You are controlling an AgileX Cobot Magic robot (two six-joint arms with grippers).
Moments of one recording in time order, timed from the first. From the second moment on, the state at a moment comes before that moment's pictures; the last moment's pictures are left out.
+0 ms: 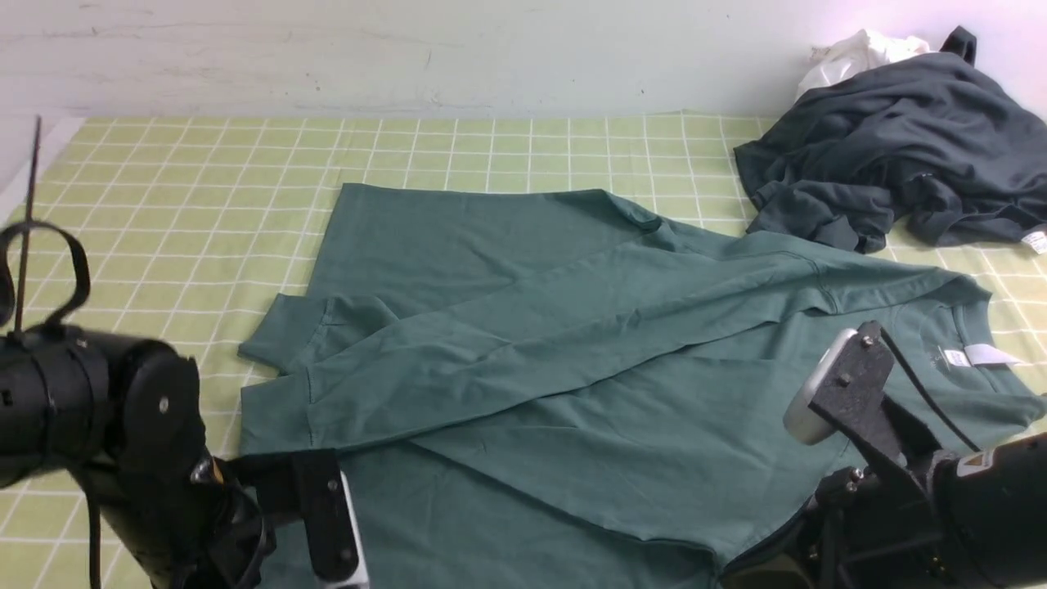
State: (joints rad) right arm 0.40 1.25 -0.62 0.85 0.81 -1.02; left arm -0.29 1.56 -0.68 -0.11 0.74 0.97
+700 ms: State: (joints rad) right arm 0.40 1.14 -0.69 0.58 0.66 -1.13; left arm -0.29 1.32 -0.66 -0.14 0.66 0.85
